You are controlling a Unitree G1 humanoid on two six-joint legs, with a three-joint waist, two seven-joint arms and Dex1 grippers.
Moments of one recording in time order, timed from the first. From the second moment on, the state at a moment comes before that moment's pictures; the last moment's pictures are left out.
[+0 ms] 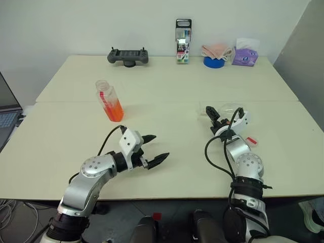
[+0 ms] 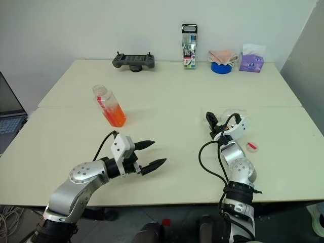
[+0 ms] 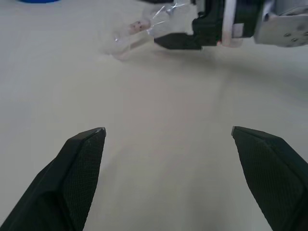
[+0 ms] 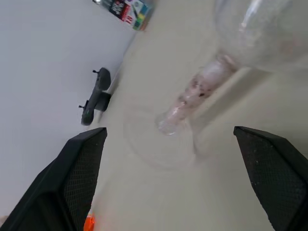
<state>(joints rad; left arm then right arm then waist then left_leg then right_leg) -0.17 0.54 -0.08 -0.29 -0.39 0.40 -0.76 -0.59 0.13 -0.58 0.22 0.83 0.62 -0.04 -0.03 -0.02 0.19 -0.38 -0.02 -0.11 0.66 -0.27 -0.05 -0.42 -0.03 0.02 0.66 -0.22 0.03</state>
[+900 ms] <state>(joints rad) -0.18 0.58 -0.02 -0.27 -0.40 0.41 -0.78 -0.67 0.05 -0.25 0.31 0.61 0.32 0.05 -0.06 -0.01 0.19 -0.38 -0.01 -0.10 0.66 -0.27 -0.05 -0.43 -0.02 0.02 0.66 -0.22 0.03</state>
